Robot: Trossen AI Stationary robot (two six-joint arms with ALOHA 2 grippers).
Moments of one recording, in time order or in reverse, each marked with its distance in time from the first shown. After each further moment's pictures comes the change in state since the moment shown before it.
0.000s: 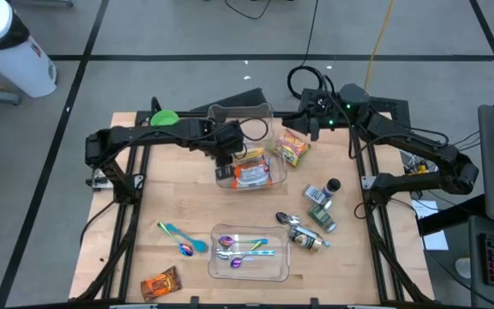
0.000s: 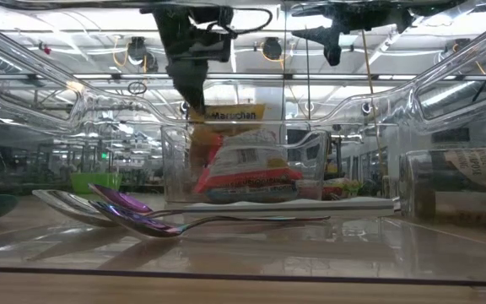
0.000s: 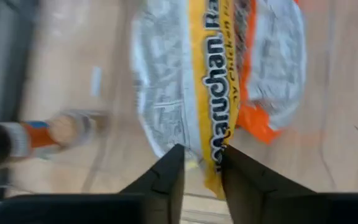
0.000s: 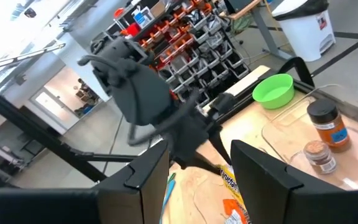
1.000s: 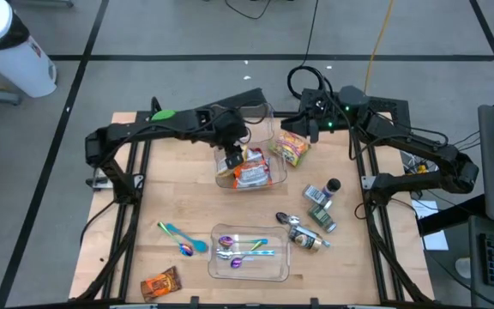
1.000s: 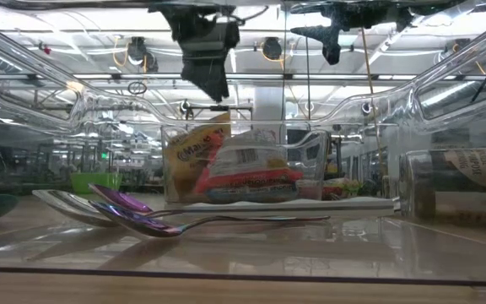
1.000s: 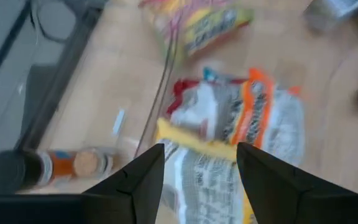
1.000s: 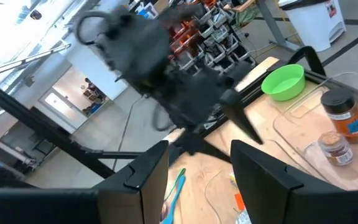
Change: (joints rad) left arm 0.054 0.012 0.083 0.094 -0.006 -0.112; right arm 0.036 0.000 0.001 -0.002 0.003 0.044
